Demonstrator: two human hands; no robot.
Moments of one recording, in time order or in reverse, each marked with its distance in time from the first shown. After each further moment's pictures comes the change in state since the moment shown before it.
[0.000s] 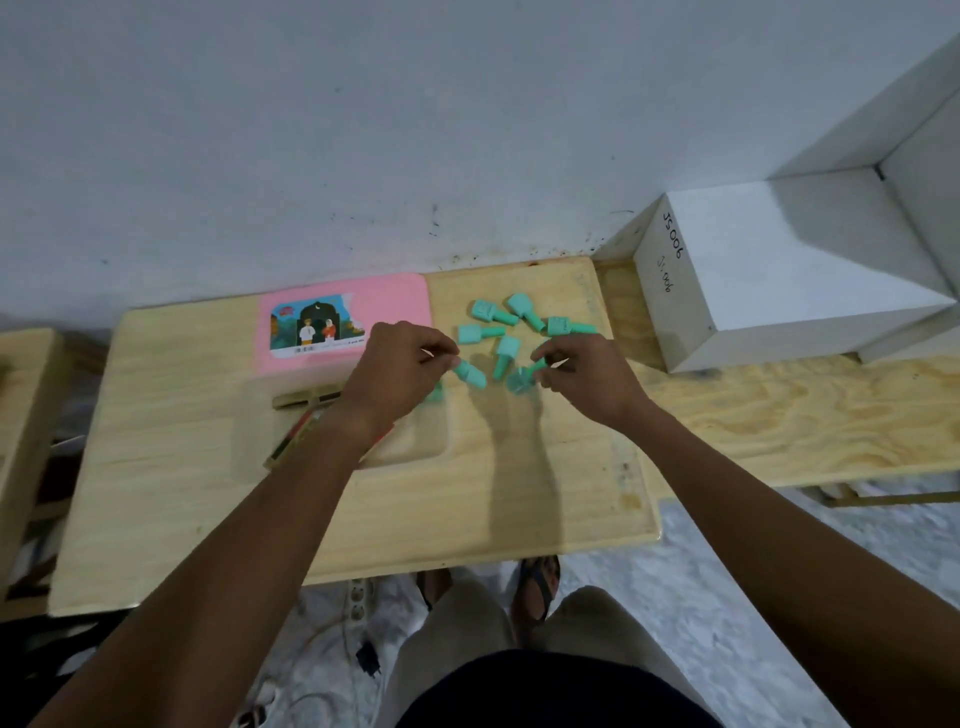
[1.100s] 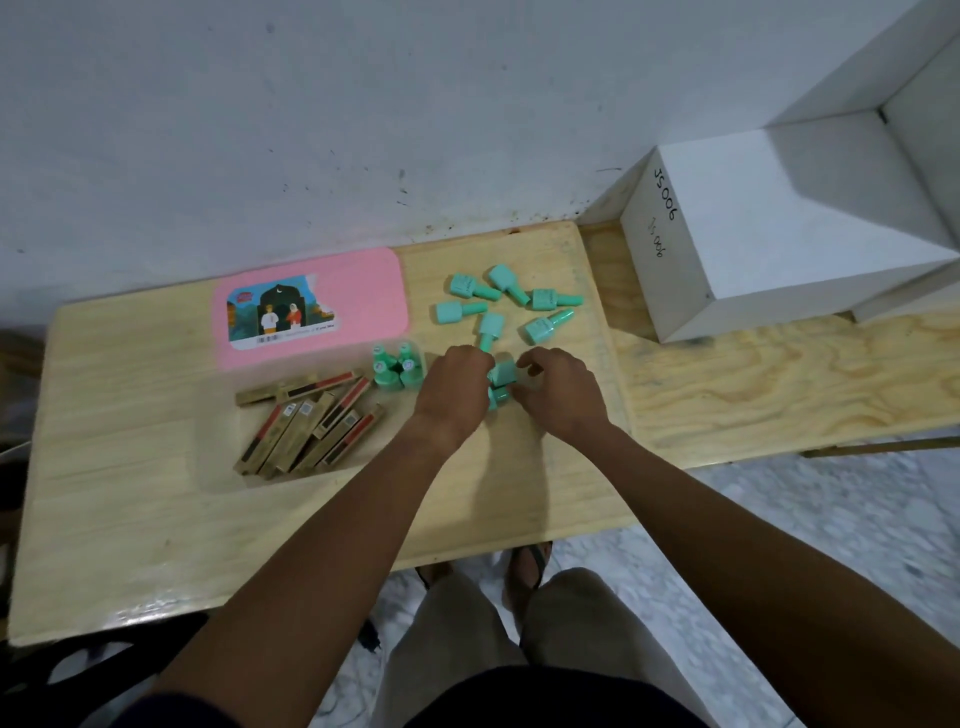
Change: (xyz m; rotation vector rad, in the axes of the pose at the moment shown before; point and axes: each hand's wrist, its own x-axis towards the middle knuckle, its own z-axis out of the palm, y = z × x) left_hand 0.010 -0.001 0.100 0.425 -0.226 -0.015; right_hand -0.005 0.034 0.060 -0.257 0.028 0.173
